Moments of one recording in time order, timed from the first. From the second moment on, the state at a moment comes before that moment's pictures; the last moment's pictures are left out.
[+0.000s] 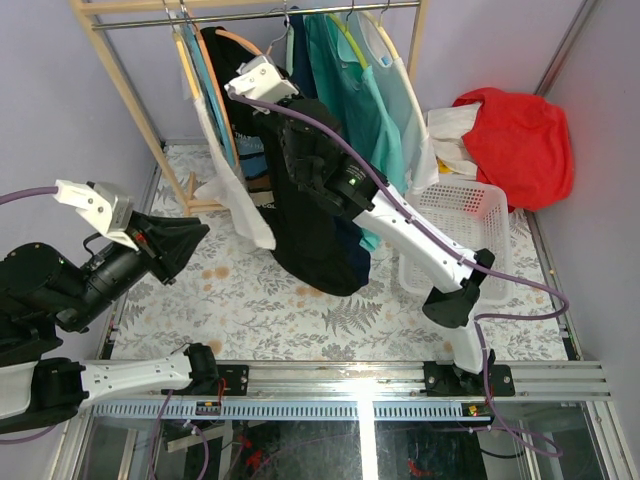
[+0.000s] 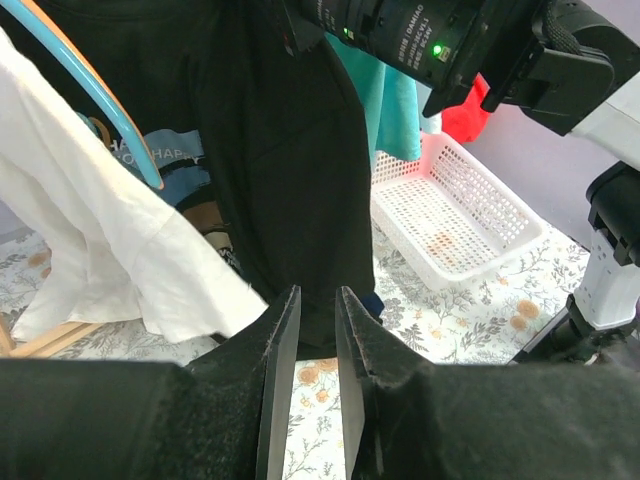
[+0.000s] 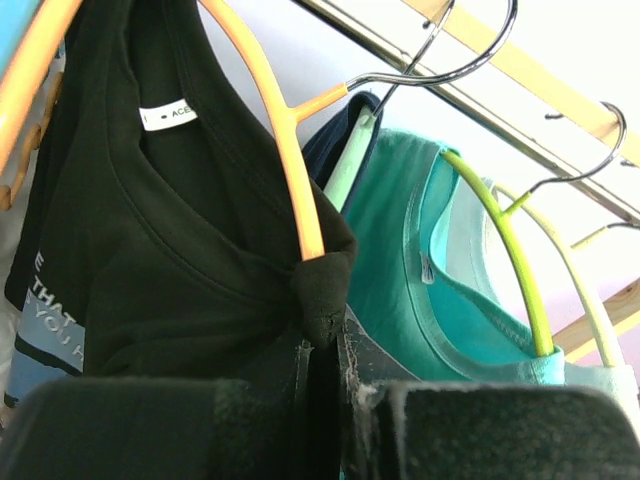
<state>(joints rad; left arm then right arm) -1.14 0.75 1.69 -0.97 -0.47 -0.12 1.03 2.03 2.46 -0.29 0.78 -0.62</state>
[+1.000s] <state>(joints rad) -1.14 0.68 1.57 -0.91 -0.45 -0.13 0.88 2.12 2.48 -0.17 0.40 -0.64</state>
